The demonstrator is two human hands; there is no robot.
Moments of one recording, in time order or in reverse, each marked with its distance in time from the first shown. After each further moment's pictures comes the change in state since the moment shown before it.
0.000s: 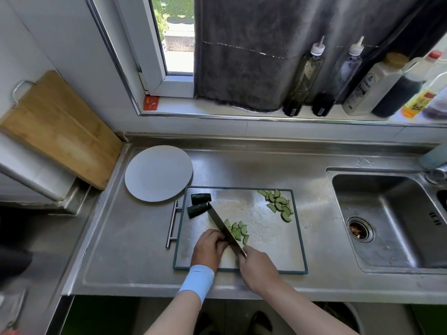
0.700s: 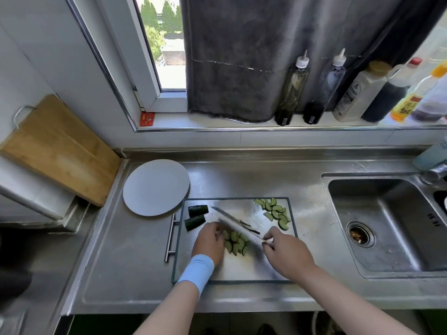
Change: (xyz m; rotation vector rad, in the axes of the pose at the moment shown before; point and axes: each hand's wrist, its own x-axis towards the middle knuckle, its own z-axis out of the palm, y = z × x) left_hand 0.043 0.040 -0.021 -0.017 -0.135 -0.251; right_hand 0.017 0.031 -0.086 -0.287 0.203 -0.153
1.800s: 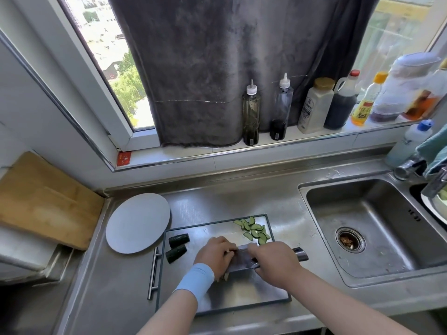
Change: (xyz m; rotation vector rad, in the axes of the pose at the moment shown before) left_hand 0.017 0.072 0.022 0.418 -0.244 0.428; right_hand 0.012 0.040 -0.034 -0.316 0.072 -0.374
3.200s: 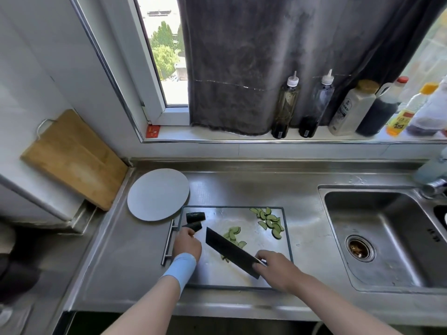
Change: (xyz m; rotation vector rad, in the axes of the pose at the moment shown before) left_hand -0.058 -0.063 -0.018 -0.422 0.369 -0.817; right_hand -0.013 -0.034 0.023 0.636 -0.346 0.271
